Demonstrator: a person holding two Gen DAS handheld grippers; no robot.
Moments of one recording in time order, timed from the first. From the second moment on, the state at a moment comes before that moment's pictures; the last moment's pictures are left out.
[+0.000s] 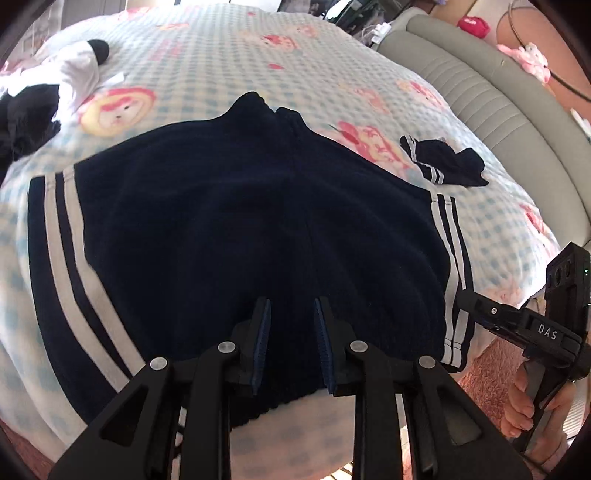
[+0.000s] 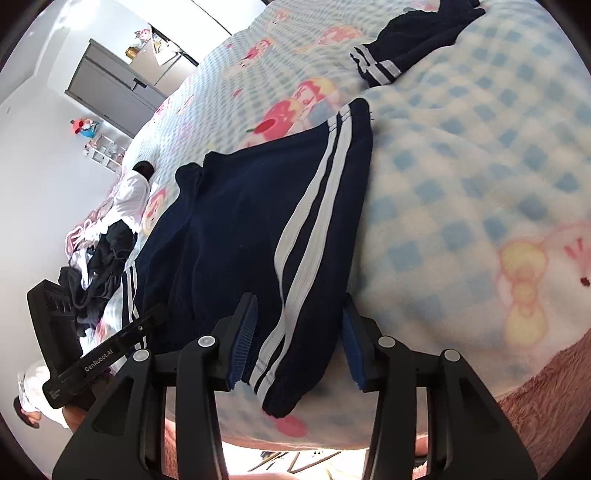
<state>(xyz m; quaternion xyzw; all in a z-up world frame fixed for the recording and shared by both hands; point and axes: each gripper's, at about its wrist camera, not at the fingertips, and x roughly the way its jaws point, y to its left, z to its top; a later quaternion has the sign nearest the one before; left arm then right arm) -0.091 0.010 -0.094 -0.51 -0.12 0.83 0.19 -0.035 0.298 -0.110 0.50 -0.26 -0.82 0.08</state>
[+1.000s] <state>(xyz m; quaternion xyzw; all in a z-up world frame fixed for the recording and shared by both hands) -0.074 0.032 -0.078 -0.49 -0.10 0.83 0.27 -0.017 0.310 -0.100 0.48 -0.26 -0.84 0.01</state>
